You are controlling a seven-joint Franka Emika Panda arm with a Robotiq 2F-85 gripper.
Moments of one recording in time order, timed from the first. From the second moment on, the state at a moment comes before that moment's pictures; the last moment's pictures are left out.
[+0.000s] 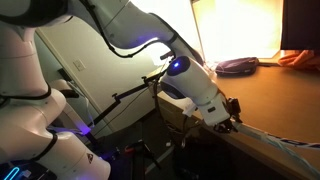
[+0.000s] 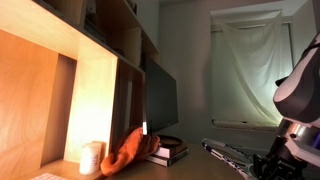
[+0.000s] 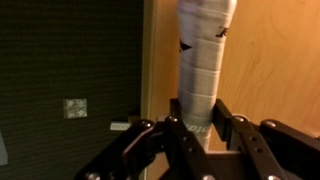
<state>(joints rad) -0.16 0.57 0.24 -2.23 1.14 3.27 -0.02</state>
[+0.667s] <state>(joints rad) -0.08 0.48 0.09 -2.29 1.14 3.27 -0.01</state>
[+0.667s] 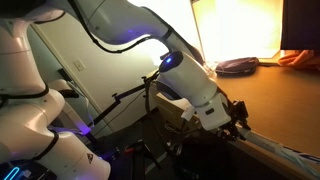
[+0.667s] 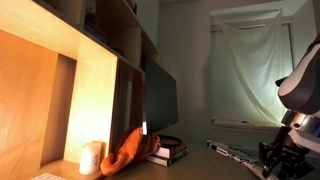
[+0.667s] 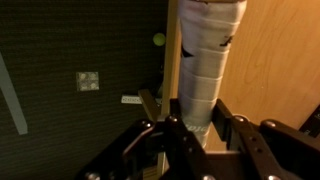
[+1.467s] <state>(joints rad) 0.29 0.36 -0.29 -2.37 1.04 3.27 0.09</state>
